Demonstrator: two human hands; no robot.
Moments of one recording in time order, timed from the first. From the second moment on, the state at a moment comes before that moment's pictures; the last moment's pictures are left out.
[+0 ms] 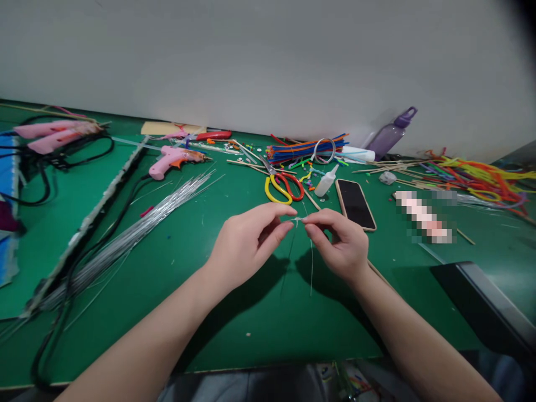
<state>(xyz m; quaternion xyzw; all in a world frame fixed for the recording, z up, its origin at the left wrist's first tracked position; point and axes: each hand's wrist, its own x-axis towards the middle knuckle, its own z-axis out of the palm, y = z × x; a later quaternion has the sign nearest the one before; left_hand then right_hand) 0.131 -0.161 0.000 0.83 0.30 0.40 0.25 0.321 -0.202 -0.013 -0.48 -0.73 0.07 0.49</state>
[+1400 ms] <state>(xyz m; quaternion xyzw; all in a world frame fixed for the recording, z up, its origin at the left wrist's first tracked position) 0.131 -0.160 -0.002 0.83 0.29 0.44 0.18 0.323 -0.199 -0.014 -0.42 -0.73 0.05 0.54</state>
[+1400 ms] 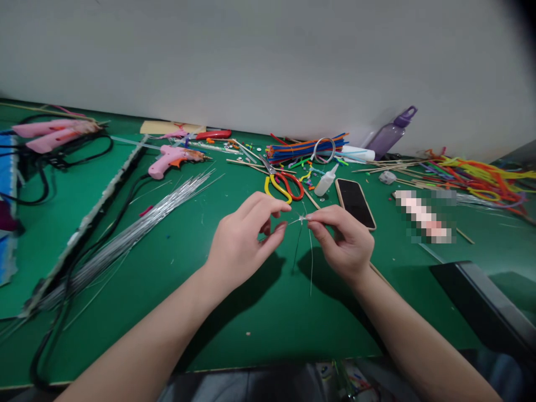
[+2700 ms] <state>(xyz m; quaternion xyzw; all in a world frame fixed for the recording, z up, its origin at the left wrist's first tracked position) 0.133 -0.163 0.010 0.74 0.31 0.41 0.44 0.322 -0.195 -0.017 -0.40 -0.72 0.08 0.56</state>
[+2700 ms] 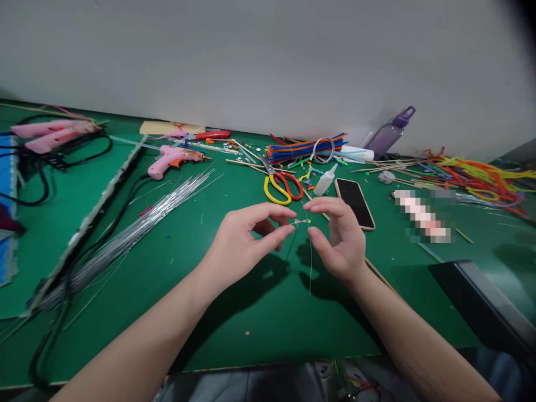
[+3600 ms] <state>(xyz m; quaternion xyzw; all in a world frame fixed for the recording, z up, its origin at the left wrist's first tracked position) 0.137 -0.169 0.004 0.77 0.32 0.43 0.36 0.310 -0.203 -0.015 -0.40 -0.75 -0.02 0.52</state>
